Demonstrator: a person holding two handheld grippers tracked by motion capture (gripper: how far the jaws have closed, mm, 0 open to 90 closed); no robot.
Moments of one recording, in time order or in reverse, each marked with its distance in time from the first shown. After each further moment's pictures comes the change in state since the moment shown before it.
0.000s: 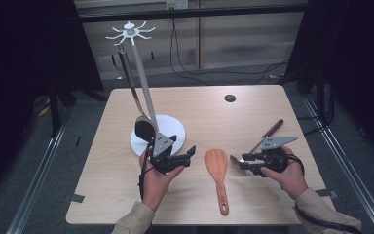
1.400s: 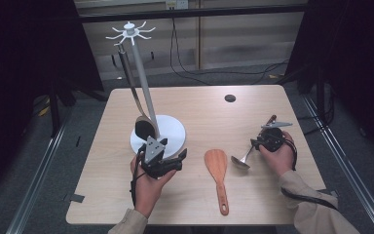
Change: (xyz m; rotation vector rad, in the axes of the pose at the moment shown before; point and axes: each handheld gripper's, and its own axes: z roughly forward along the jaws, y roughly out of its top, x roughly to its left) left arm 0.006 -0.008 -0.022 -0.009 0.062 0.005; right arm -0.068 0.002 0.031 0.105 -0.510 0.262
